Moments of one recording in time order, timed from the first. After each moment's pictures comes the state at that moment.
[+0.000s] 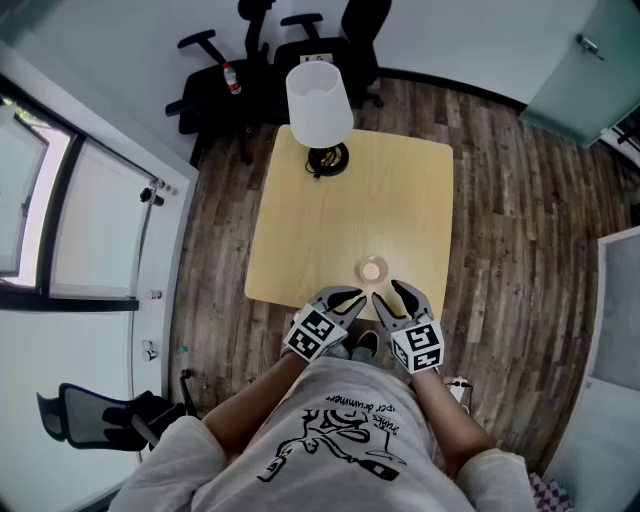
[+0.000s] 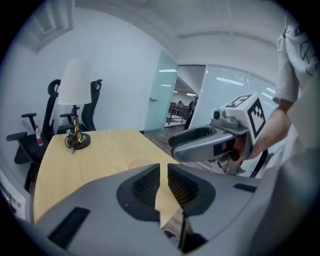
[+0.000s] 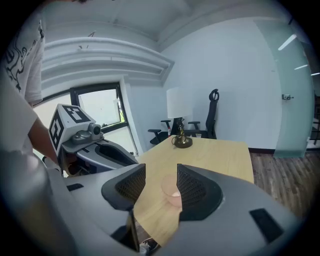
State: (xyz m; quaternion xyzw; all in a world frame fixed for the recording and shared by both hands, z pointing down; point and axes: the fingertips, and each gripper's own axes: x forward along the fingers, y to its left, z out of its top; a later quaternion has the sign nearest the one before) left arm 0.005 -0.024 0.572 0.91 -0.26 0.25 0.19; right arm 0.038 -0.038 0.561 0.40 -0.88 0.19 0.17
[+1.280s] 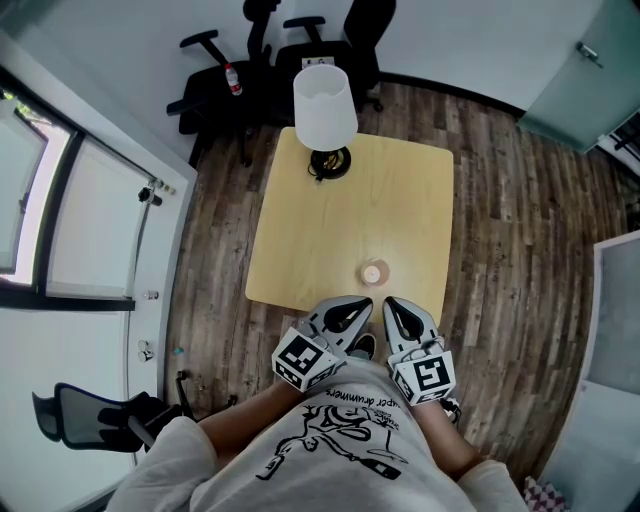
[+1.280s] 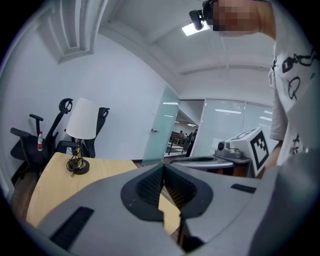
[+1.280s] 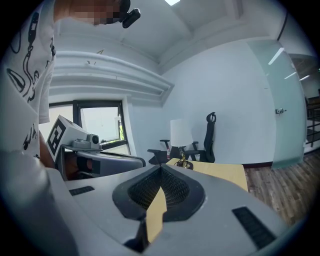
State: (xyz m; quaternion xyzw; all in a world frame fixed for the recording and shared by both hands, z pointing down) left arm 0.005 -0.016 0.447 0.93 -0.31 0.06 0.17; right arm 0.030 -0.017 0.456 0.43 -0.89 0.13 0.09
